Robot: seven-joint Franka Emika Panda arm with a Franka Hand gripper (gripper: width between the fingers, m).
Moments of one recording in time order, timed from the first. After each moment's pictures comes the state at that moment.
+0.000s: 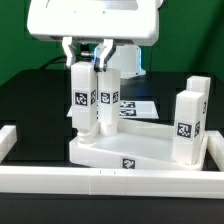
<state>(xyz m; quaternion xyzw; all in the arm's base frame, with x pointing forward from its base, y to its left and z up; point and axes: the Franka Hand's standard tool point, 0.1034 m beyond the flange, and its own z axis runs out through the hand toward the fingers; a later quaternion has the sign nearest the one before) 0.564 -0.078 0.148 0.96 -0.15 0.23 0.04</state>
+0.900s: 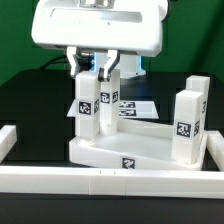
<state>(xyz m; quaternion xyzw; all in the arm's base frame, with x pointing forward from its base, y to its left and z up) 0.564 -0.072 0.132 0.96 -0.14 0.23 0.05</state>
